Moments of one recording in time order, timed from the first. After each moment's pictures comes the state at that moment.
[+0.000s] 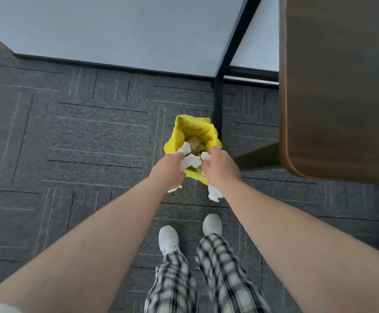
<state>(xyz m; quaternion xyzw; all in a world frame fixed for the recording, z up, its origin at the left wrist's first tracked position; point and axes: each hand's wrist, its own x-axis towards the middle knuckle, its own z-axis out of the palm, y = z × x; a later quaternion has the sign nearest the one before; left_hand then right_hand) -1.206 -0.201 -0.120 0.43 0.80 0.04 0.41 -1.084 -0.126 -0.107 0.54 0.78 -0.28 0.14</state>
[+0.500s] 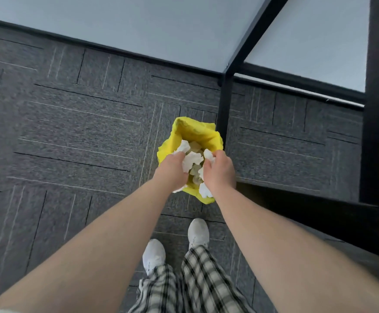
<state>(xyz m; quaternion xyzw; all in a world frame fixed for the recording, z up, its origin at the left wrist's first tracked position) -1.224 -0.141 -0.220 0.36 0.81 0.09 0.46 -1.119 -0.077 -0.214 0.64 0.69 -0.33 0.09</state>
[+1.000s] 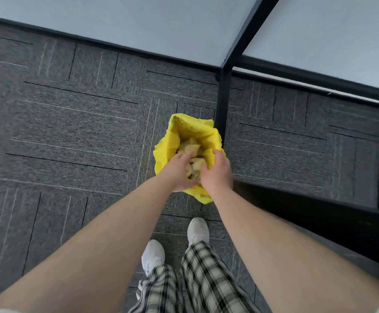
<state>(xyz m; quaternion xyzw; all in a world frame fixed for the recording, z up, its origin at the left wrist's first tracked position) -1.215 -0.133 -0.248 0.41 0.75 0.08 0.51 -1.110 -0.076 -0.237 0.65 0.66 -0.36 0.10</state>
